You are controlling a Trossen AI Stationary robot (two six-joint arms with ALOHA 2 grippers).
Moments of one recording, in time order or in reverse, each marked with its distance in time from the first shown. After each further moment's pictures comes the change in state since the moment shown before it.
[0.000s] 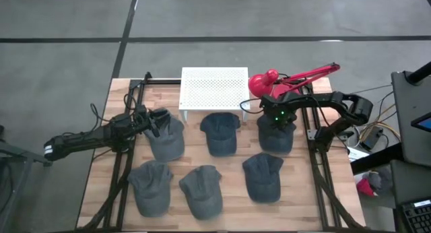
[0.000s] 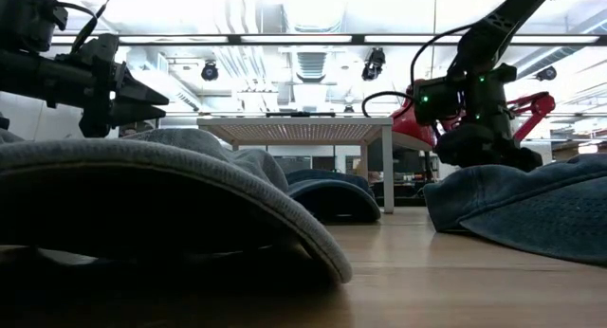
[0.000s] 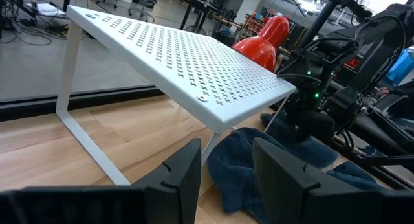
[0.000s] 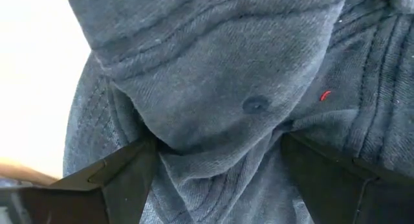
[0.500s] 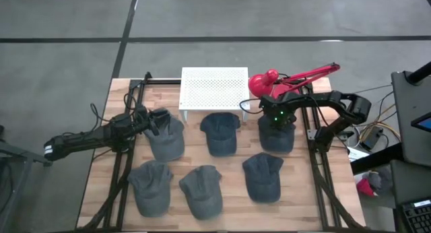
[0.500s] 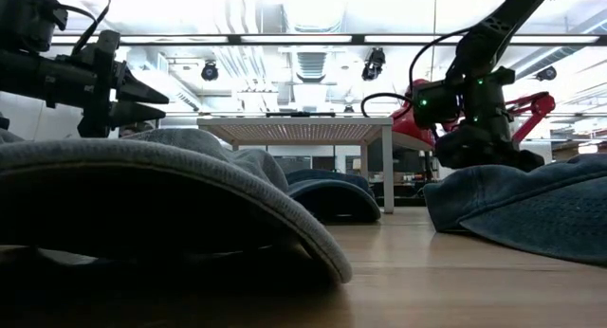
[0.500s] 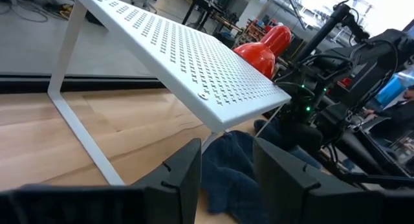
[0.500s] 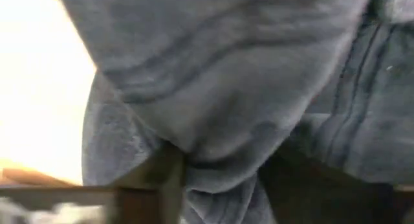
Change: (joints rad) left arm 0.000 0.000 0.000 0.000 0.000 -0.132; right arm -0.001 0.027 -0.001 0.007 -0.026 0.042
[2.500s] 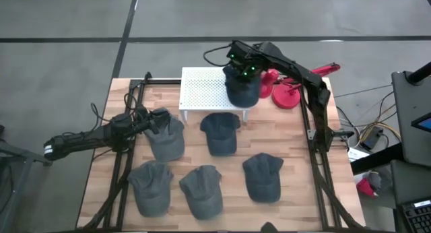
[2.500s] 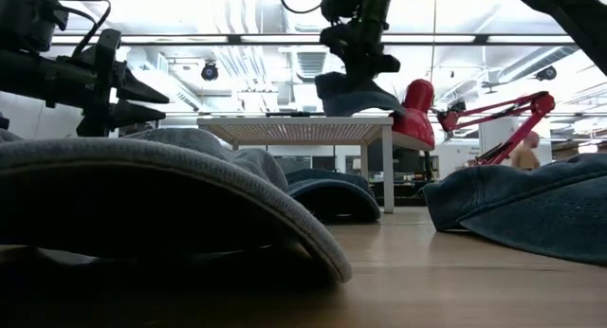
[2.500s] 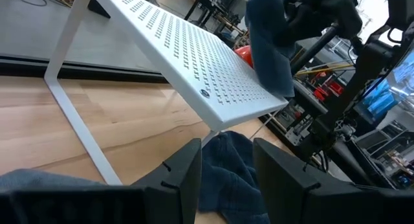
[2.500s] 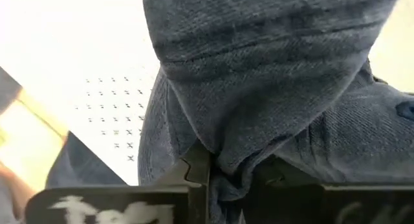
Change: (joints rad) left arm 0.000 0.006 0.000 0.001 0.000 -0.080; right arm 0.022 0.457 1.470 -0.608 0.227 -0.214
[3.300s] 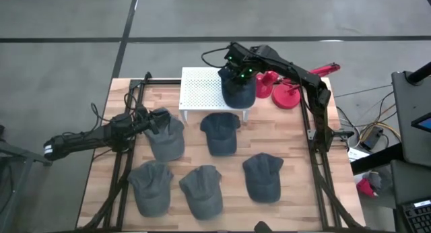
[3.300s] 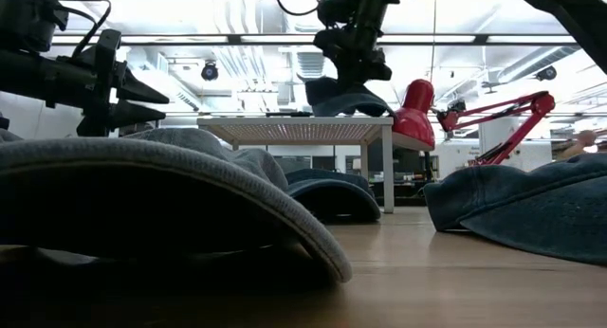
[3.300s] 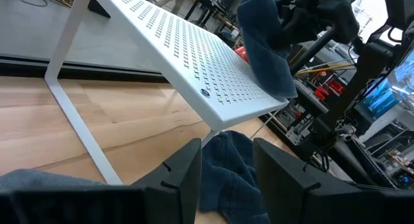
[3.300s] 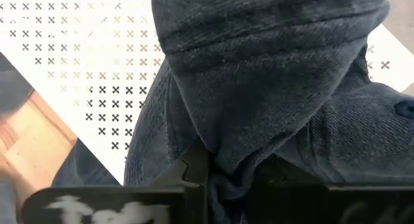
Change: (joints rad) left arm 0.000 0.001 0.000 -0.001 0.000 0.003; right arm 0.003 -0.004 -0.082 0.113 -0.037 -0.038
